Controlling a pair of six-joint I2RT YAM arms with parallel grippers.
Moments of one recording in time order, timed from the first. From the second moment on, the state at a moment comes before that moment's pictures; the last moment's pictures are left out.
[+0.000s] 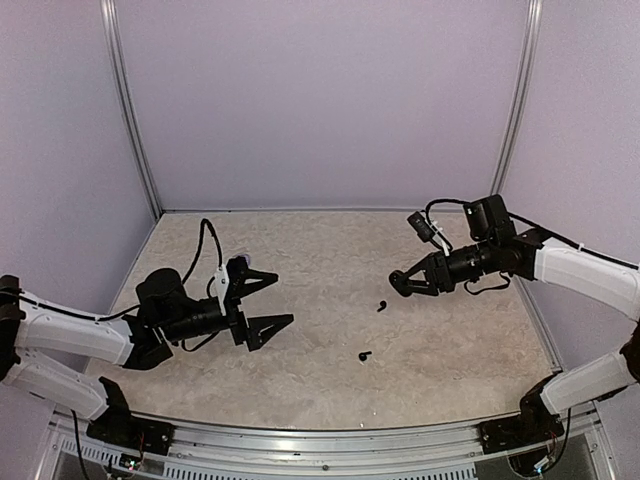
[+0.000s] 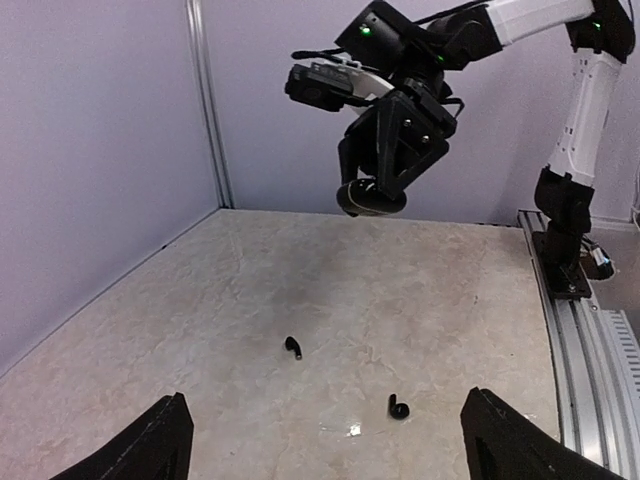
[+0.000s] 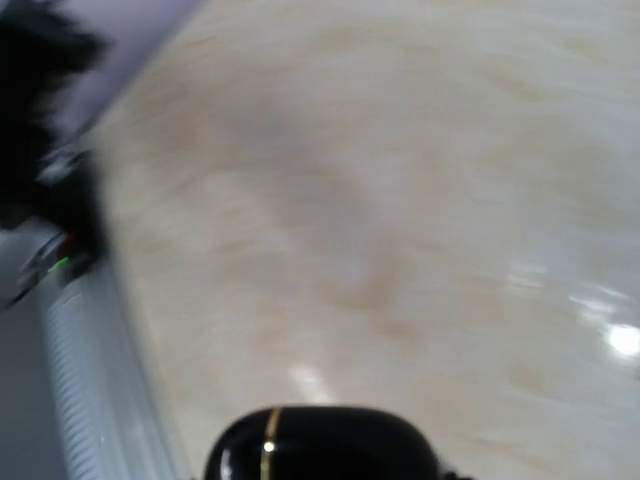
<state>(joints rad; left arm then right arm) -0.83 1.25 0.38 0.87 0.32 0.10 0.44 1.29 0.92 -0.37 -0.77 0.06</state>
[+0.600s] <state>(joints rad) -1.21 1.20 0.48 0.70 0.27 0.49 0.87 1.46 1.12 -0.57 -1.04 -0.15</state>
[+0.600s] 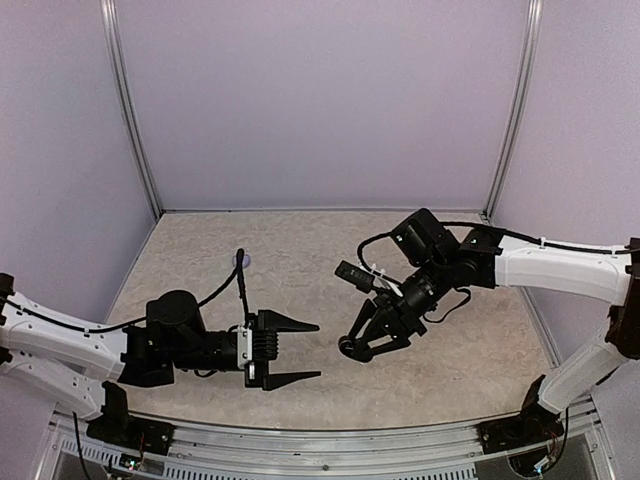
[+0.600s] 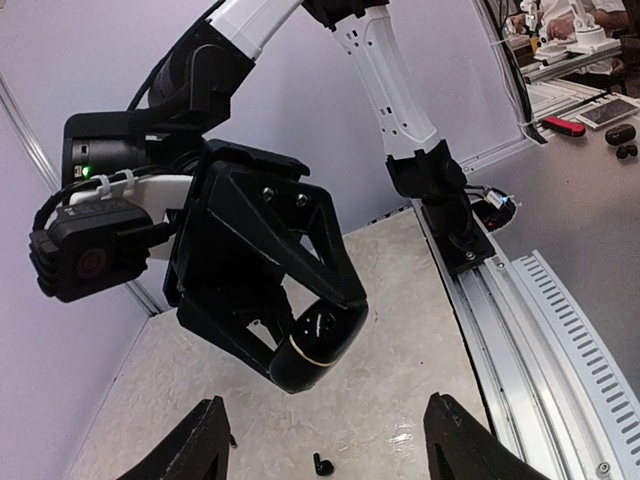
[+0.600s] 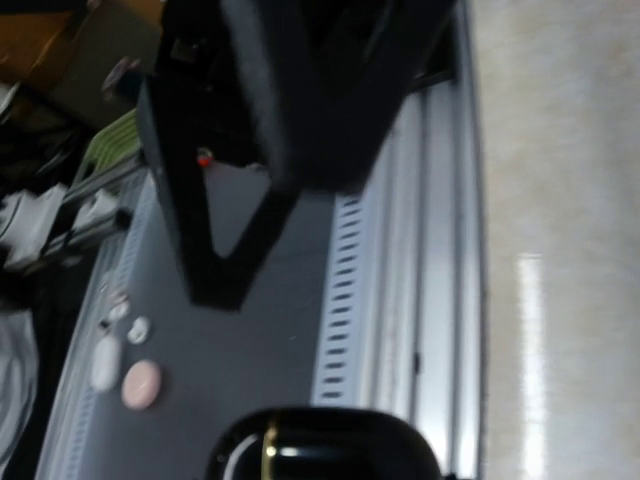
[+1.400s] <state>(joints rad) -1.32 1.28 0.60 0.50 0.19 0.66 0.99 1.61 1.24 -0.66 -1.12 -0.20</state>
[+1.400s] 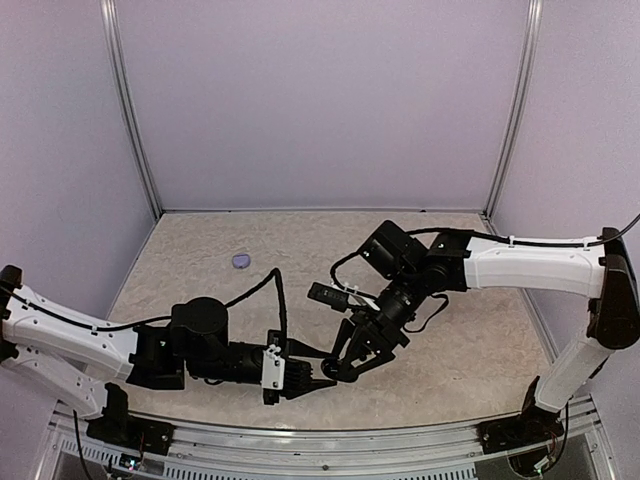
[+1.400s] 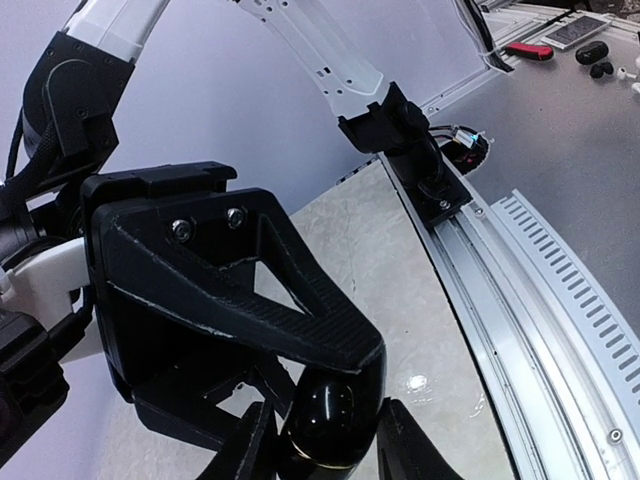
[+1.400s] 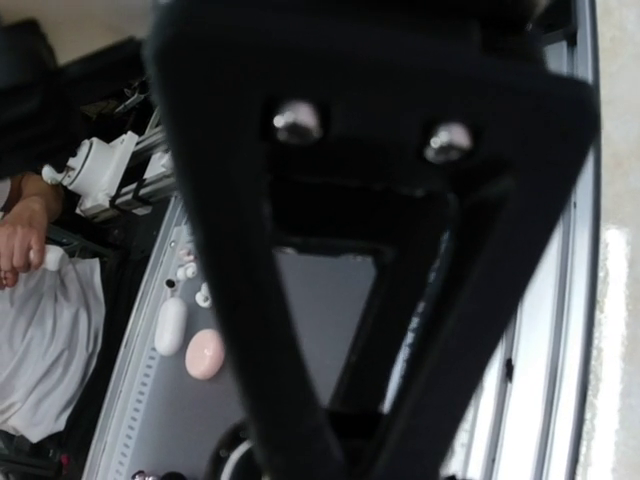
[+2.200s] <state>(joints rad) -1.26 1.28 0.61 0.48 0.18 0.52 0.95 1.31 1.26 -0.58 -0.76 -0.22</state>
